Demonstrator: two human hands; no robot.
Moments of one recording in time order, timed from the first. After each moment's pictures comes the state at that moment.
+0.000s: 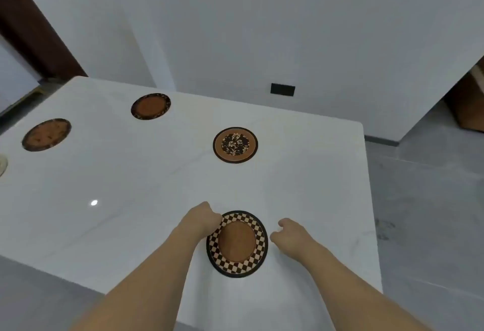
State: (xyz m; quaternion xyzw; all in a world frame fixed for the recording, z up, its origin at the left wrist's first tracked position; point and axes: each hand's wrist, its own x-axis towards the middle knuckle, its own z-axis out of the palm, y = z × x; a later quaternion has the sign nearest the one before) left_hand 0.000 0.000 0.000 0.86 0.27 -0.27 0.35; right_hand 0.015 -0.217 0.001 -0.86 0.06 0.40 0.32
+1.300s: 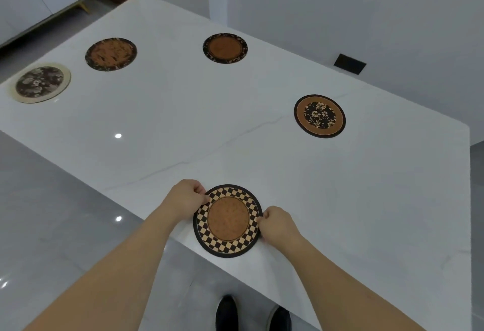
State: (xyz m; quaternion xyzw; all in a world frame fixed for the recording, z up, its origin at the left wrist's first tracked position) left_hand -0.102 0.209 -0.066 0.81 0.35 -0.18 0.43; right_hand -0.046 -0.008 -0.074 -0.88 -0.01 0.39 0.27
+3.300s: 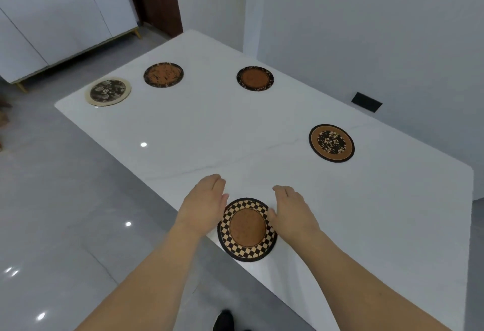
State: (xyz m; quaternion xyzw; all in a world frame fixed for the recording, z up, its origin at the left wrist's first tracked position) left_hand -0.166 0.171 0.001 0.96 0.18 0.08 0.18; right_hand -0.060 -0.006 0.037 -0.93 -0.30 0.21 0.09
